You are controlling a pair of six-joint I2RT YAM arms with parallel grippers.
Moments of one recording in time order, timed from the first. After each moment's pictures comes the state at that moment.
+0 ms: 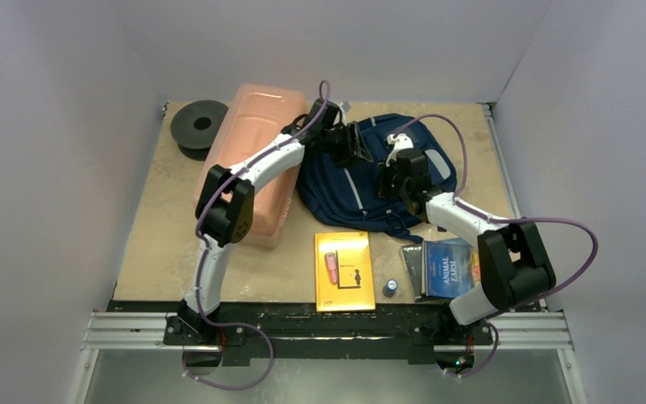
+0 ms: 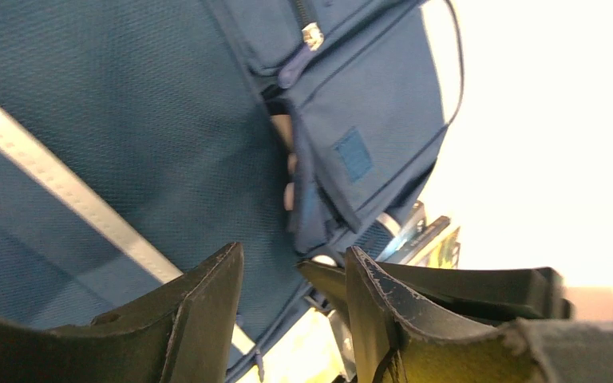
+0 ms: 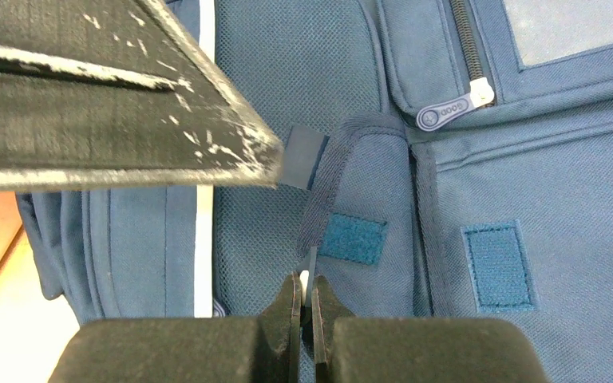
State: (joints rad) left arm -0.58 2.23 1.92 -0.40 0.45 -0.80; right arm 0.37 1.52 0.86 0.07 -0.02 0.22
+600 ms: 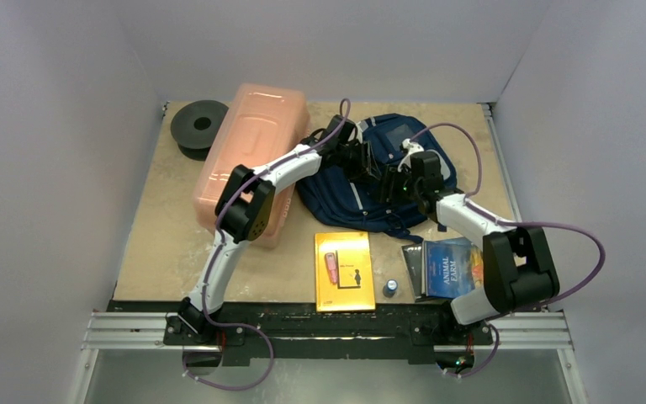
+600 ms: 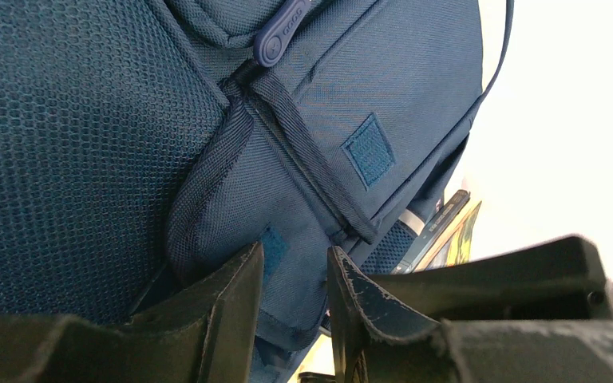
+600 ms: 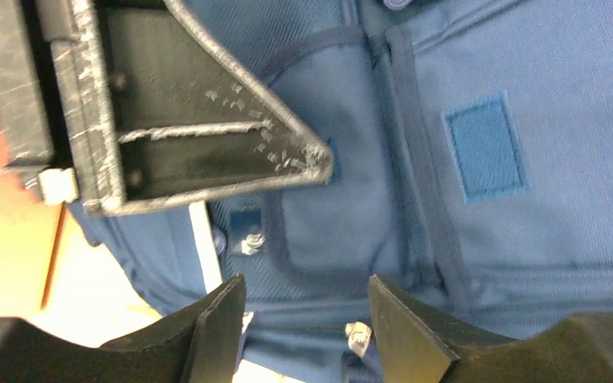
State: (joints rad) left arm -0.63 2.39 1.98 -0.35 0.51 -0.77; right arm 0.28 1.48 0.85 -0.10 -0.20 0.36
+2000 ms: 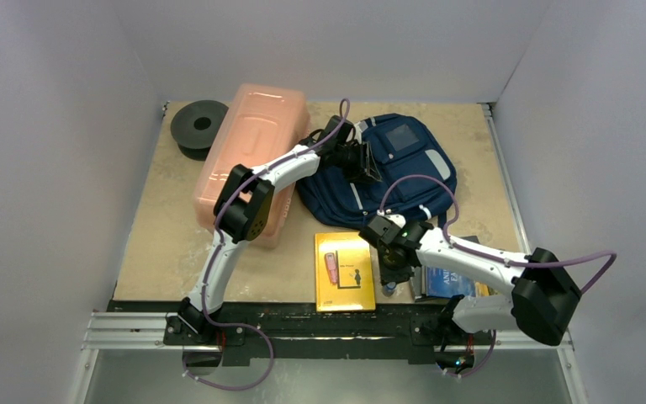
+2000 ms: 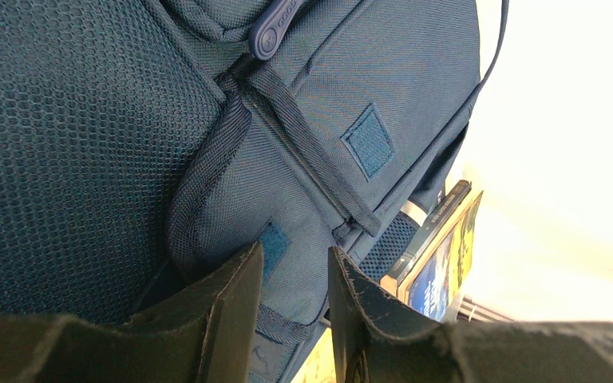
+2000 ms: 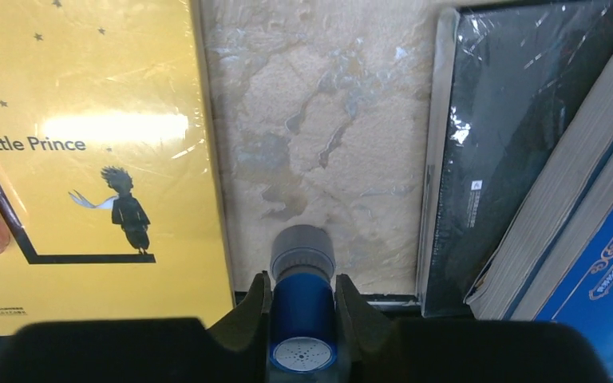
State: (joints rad) left arm -0.63 2.37 1.95 -0.33 0.54 -0.75; right arm 0.88 1.28 0.77 -0.92 0.18 0.82
